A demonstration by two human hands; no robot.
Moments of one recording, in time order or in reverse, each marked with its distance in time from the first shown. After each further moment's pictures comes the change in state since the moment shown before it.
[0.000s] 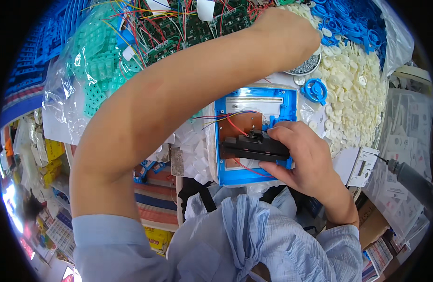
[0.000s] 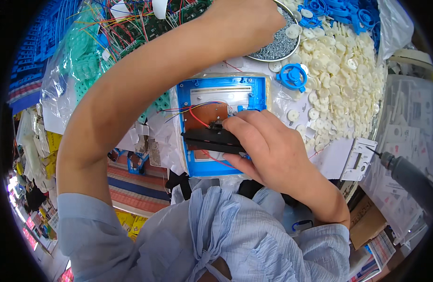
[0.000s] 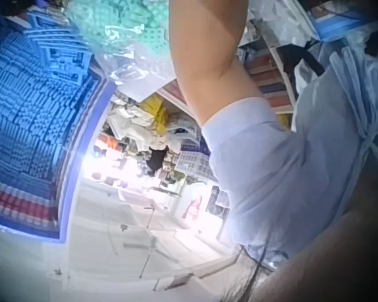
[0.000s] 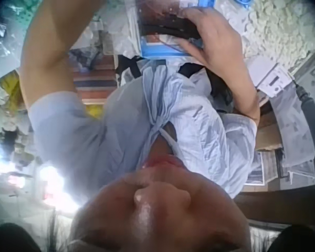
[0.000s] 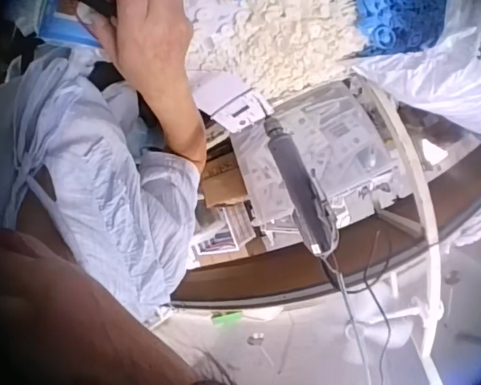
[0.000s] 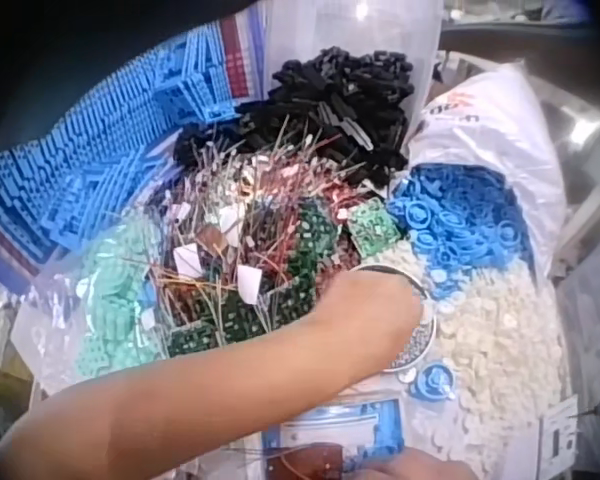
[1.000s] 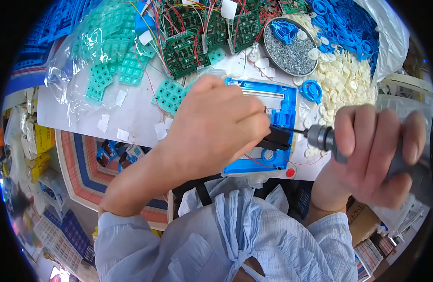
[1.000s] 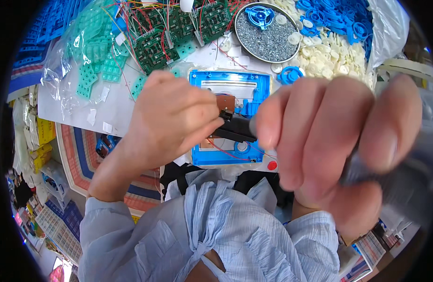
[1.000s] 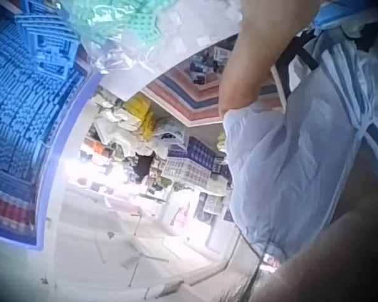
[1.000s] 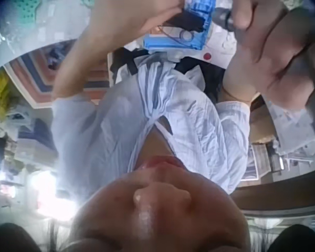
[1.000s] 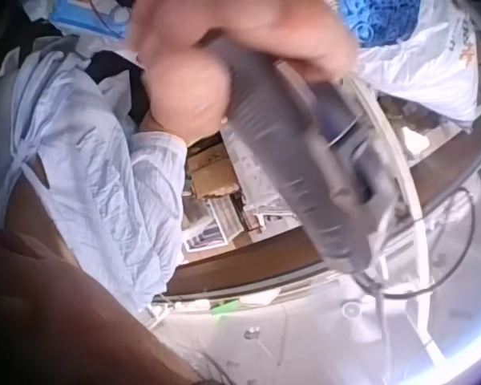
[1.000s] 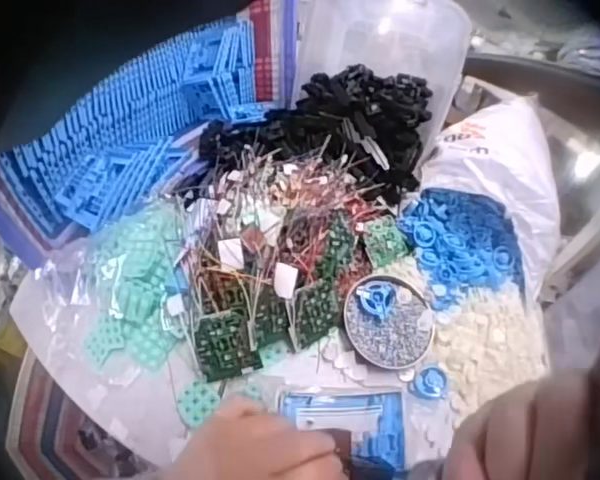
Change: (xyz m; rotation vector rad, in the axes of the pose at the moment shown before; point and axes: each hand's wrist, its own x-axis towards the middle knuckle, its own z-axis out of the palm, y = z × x) left_hand -0.188 0.038 -0.045 -0.410 0.450 0.079; right_hand 0.049 -0.047 -0.059 1.216 0.267 -0.176
